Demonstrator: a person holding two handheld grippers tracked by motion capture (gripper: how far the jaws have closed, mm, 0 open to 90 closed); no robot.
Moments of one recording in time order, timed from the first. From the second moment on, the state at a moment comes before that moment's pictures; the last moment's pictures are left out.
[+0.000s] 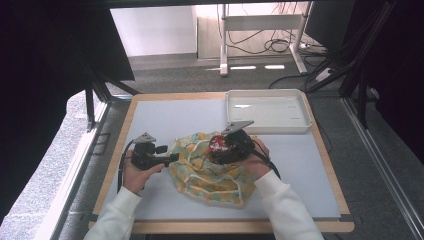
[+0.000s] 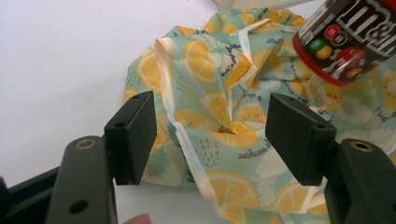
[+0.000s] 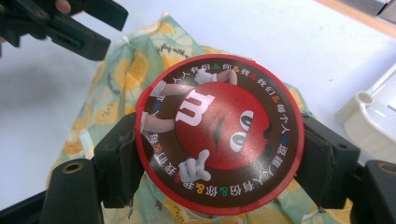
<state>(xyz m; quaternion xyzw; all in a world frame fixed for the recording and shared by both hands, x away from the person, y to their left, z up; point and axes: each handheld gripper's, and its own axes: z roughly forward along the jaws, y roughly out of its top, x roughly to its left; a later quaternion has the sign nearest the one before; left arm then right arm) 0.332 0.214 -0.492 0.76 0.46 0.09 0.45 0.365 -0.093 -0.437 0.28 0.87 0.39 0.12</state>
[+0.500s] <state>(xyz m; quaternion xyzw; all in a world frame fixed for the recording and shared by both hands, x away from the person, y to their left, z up) 0.332 0.217 -0.491 0.76 0.45 0.09 0.45 0.363 -0.110 -0.412 0.28 0.85 0.42 0.13</state>
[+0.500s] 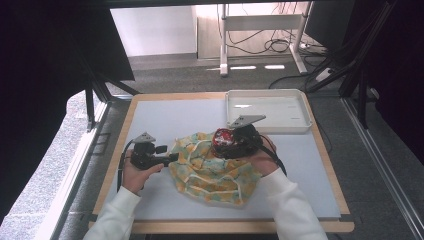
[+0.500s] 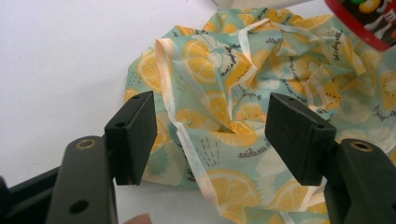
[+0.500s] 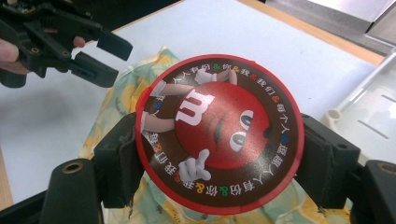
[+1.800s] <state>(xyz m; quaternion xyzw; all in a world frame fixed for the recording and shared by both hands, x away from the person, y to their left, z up) 0.333 0.217 -0.494 0.77 0.45 0.08 0.44 0.413 -0.148 -0.399 0.37 0.82 0.41 0.16</state>
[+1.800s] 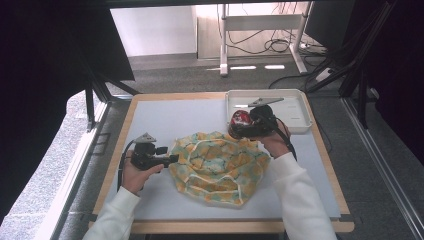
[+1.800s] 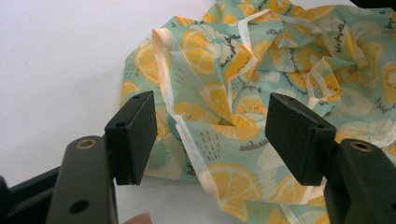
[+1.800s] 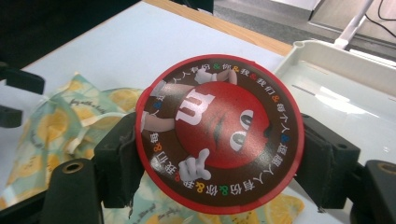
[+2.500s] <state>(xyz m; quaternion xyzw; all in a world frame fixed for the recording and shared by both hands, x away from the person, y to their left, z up) 0.333 0.216 -0.495 0.77 0.46 0.08 0.44 0.451 -0.144 -0.404 0.39 0.82 0.39 0.17</state>
